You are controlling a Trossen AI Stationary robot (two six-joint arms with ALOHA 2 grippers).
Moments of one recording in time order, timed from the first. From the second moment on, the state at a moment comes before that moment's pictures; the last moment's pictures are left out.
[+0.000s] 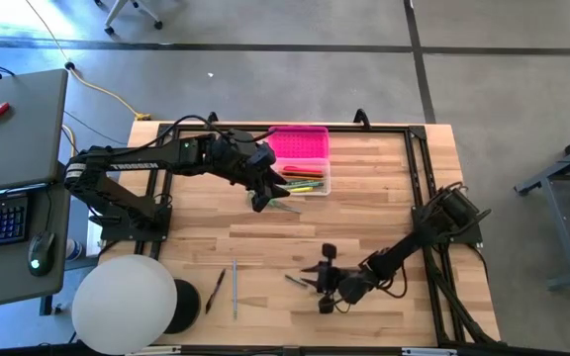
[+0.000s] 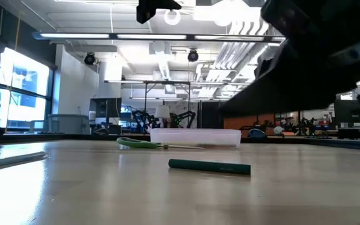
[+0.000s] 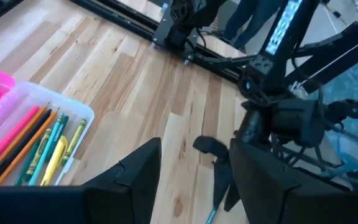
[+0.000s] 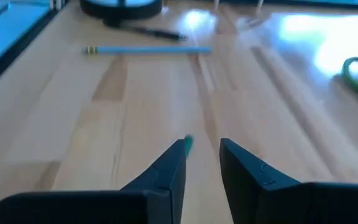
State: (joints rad) left arm 0.09 1.41 1.40 -0.52 0.16 -0.40; right arm 0.62 1.93 0.79 0.62 0.65 0.30
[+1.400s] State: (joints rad) left arm 0.09 1.41 1.40 -0.52 0.15 -0.42; right arm 0.63 2.12 0.96 0.36 0.77 0.70
